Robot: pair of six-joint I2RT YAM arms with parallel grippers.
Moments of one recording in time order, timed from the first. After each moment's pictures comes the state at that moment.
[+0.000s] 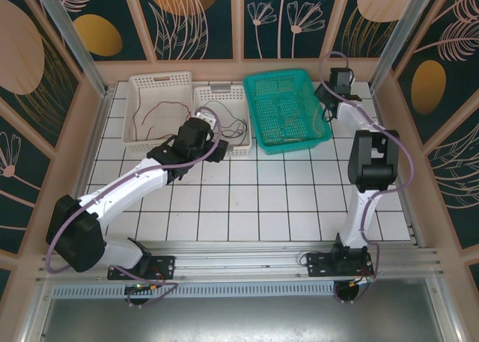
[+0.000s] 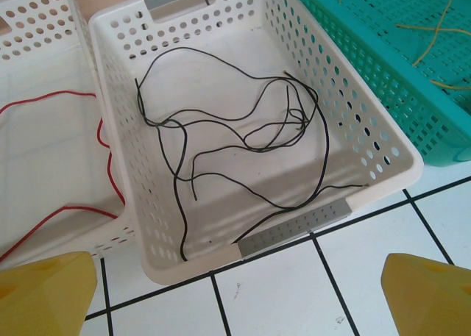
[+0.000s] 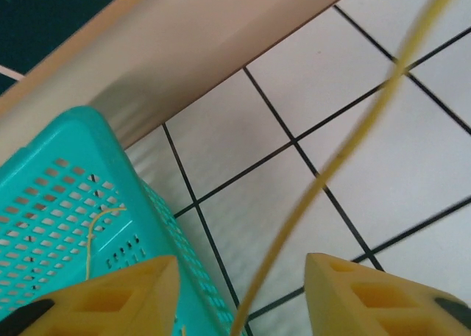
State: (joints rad) left arm -0.65 1.40 1.05 -0.34 -0.30 -0.15; right arm 0.03 2.06 1.62 -0.22 0.09 0.57
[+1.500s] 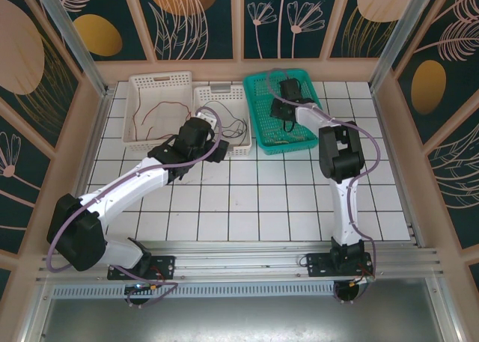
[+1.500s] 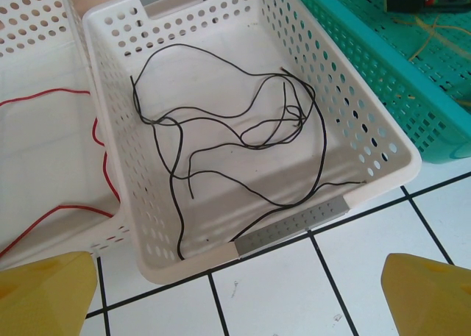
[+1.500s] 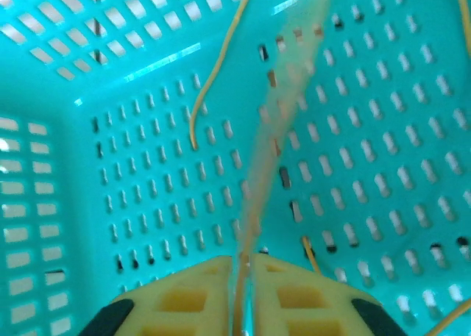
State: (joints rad) left arm -0.65 1.40 1.06 -0.35 -0.29 -0.15; right arm 0.30 2.29 1.80 -0.35 0.02 0.44
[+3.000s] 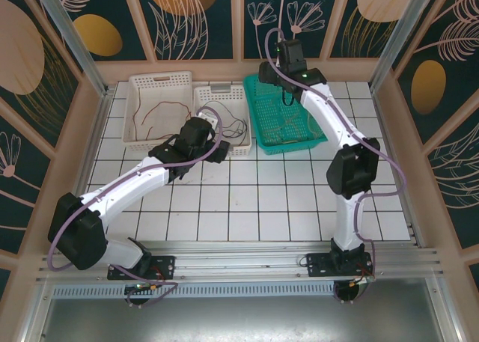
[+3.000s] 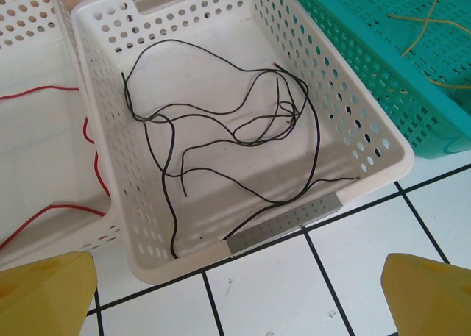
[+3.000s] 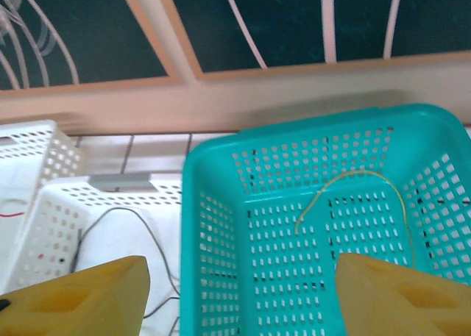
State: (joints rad) left arm -0.65 1.41 1.06 -0.36 -0.27 -0.15; right arm 0.40 2.03 2.08 -0.62 0.10 0.29
